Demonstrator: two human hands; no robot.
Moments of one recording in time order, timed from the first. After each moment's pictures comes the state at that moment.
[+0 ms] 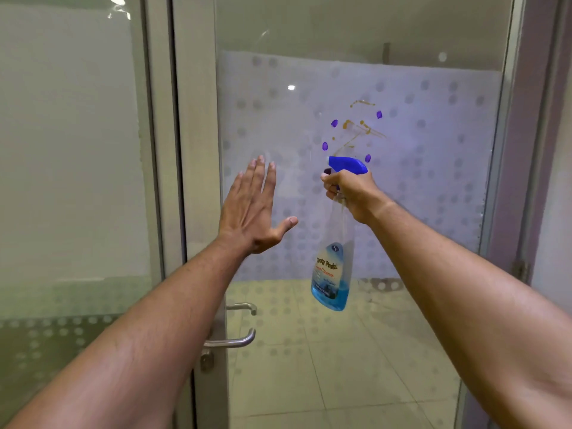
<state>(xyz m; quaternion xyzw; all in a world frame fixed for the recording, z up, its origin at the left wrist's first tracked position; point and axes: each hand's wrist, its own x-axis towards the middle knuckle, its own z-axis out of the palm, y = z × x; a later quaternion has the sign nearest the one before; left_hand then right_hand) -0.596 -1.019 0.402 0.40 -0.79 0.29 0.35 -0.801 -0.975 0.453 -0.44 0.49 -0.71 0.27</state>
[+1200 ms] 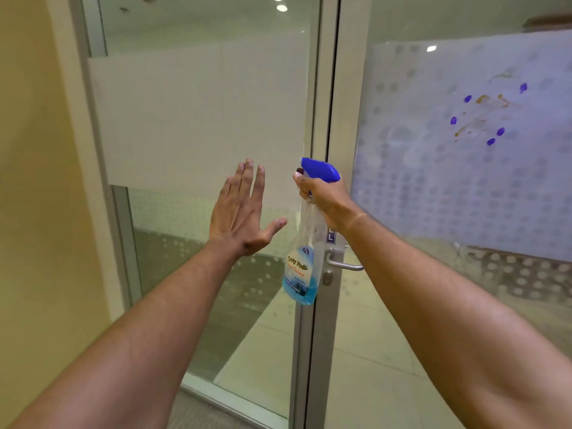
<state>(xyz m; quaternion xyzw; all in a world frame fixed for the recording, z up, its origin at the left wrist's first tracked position) -0.329 -0.789 0.337 0.60 -0.69 0.30 0.26 -0.507 -0.827 0.379 -0.59 0.35 -0.59 0.43</state>
